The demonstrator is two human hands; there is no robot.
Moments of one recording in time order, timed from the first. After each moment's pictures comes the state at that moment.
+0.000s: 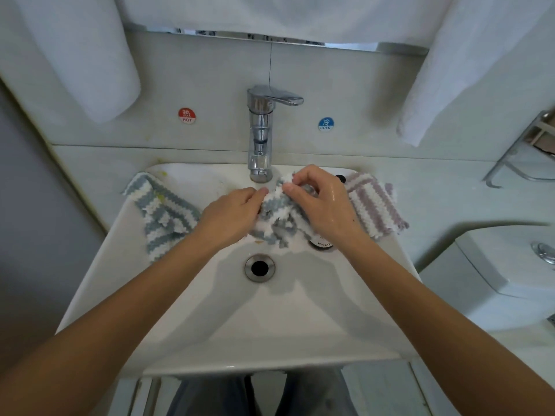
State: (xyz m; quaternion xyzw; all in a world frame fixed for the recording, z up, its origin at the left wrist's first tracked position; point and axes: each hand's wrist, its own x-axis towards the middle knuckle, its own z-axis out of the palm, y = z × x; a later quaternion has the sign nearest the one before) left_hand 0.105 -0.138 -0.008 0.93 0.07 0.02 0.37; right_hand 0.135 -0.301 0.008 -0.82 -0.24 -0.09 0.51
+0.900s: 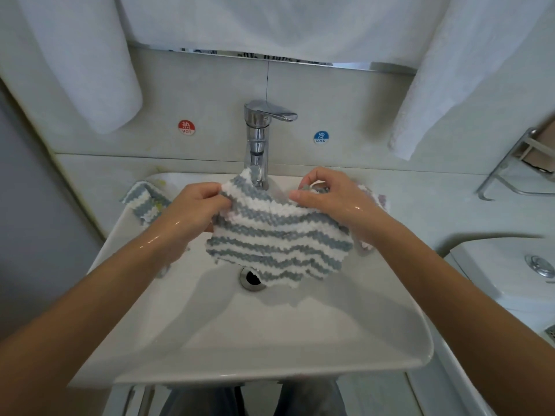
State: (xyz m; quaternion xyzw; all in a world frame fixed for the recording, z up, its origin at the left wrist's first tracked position) left_hand 0.082 -0.111 0.027 0.80 0.12 0.02 0.58; right_hand 0.147 -0.330 0.049 -0.85 -0.19 0.10 0.49
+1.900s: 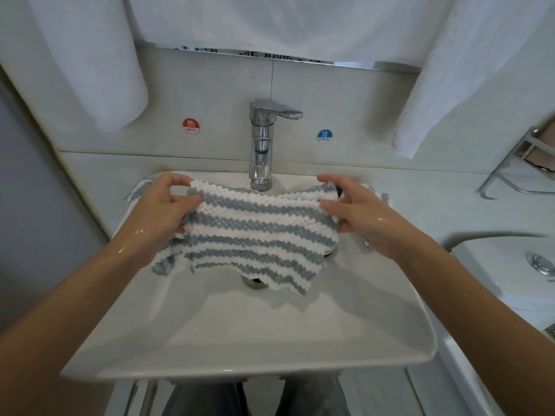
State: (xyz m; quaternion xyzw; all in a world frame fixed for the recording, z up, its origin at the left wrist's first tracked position) left_hand 0.064 -0.074 0.017 0.76 0.15 0.13 0.62; right_hand 0.134 -0.351 0.039 -0.82 -0.12 0.16 0.54
